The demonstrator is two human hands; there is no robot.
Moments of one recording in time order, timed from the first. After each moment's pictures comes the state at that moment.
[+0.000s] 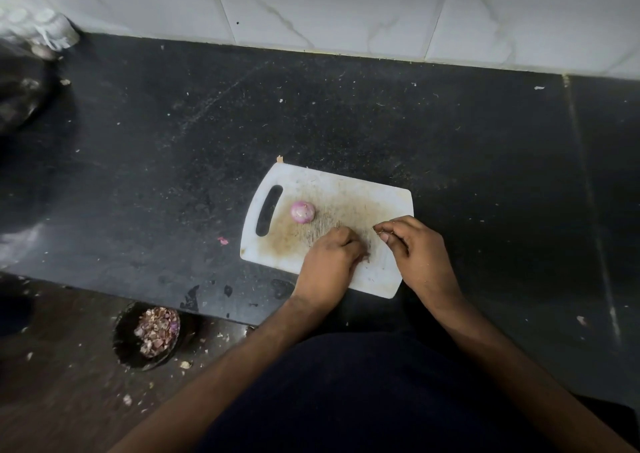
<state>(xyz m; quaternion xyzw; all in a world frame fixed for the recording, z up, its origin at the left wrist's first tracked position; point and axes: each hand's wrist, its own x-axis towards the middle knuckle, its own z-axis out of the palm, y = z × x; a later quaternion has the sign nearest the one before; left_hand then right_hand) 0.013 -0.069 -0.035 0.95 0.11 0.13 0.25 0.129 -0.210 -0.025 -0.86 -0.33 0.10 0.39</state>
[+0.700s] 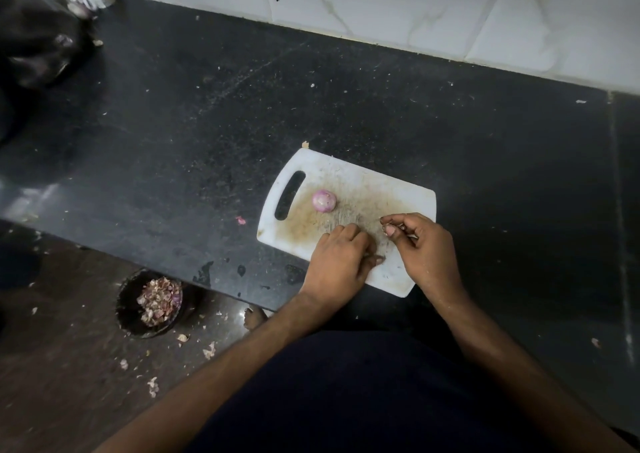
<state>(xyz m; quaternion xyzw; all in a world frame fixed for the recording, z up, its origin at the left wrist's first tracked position) -0.001 -0.071 -0.039 0.95 0.18 0.09 0.25 0.124 -0.189 -0.021 -0.84 -0.28 0.15 0.44</state>
